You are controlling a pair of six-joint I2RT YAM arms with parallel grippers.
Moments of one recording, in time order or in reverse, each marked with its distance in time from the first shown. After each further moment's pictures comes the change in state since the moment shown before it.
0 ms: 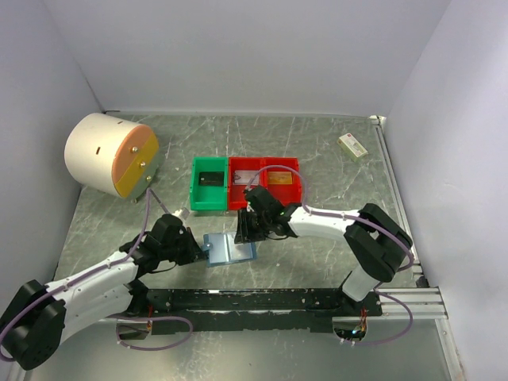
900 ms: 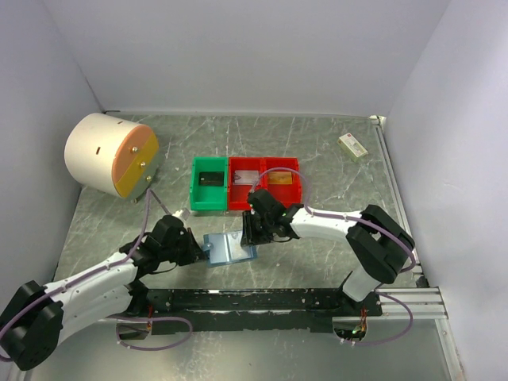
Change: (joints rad) left arm -0.021 -0.027 0.000 -0.006 -0.016 -0.016; right arm 0.003 -0.017 -0.017 -0.073 0.054 -0.001
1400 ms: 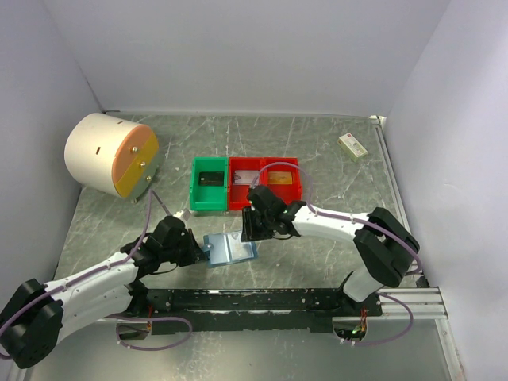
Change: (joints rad) left arm -0.025 0.016 0.000 0.000 -0.023 -0.006; right arm 0.002 -0.040 0.045 -0.072 0.063 -0.028
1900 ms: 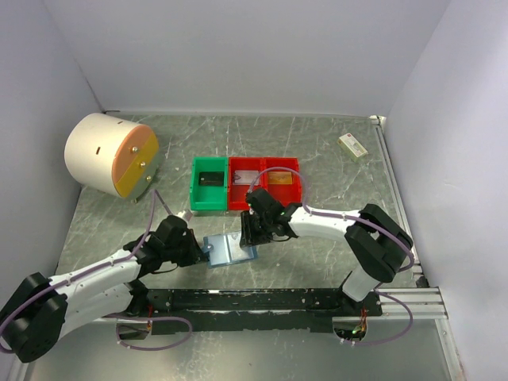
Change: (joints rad) left arm -0.008 0.047 0.010 0.006 0.000 0.000; right arm 0.003 0.054 -0.024 0.050 -0.073 0.005
